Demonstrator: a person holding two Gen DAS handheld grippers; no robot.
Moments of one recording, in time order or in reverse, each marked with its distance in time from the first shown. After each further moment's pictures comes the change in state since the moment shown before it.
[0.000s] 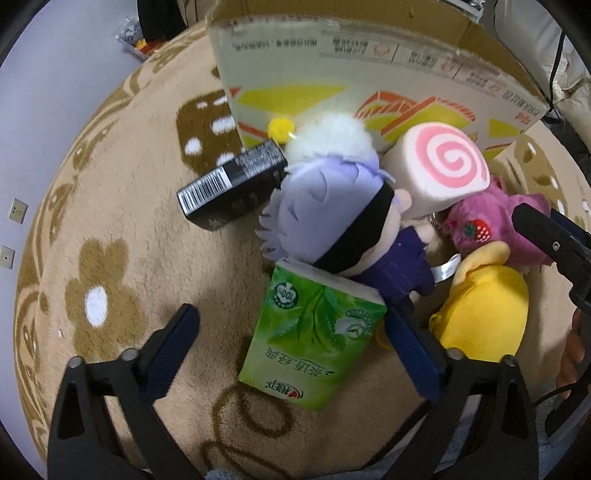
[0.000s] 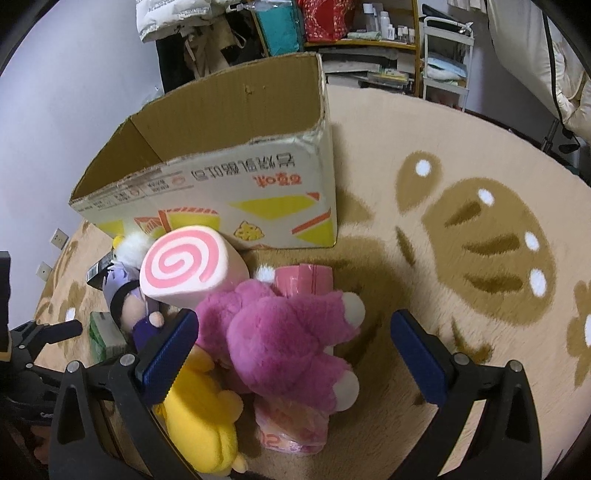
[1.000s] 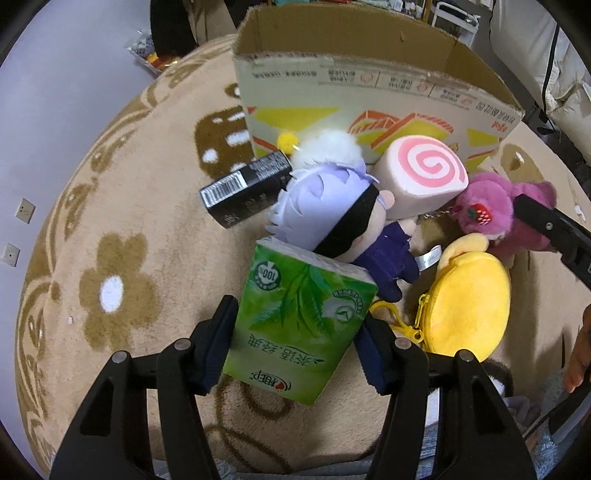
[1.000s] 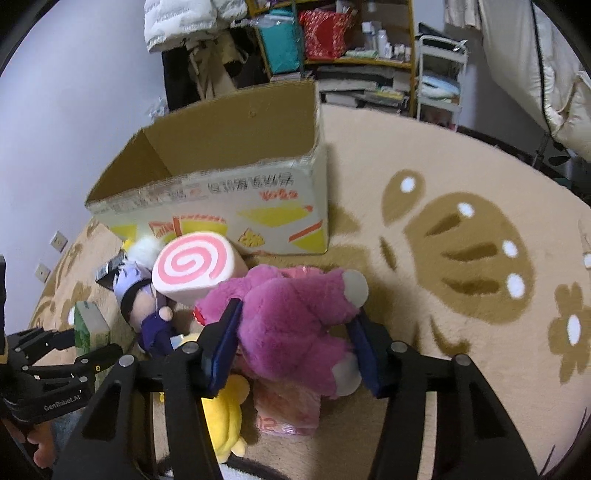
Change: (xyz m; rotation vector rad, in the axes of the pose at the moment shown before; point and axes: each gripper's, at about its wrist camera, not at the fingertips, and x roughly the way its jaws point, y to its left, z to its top) left arm -0.036 -0.006 -0.031 -0.018 -0.091 0.007; right arm -0.041 0.003 -0.010 -0.009 -0.101 -0.037
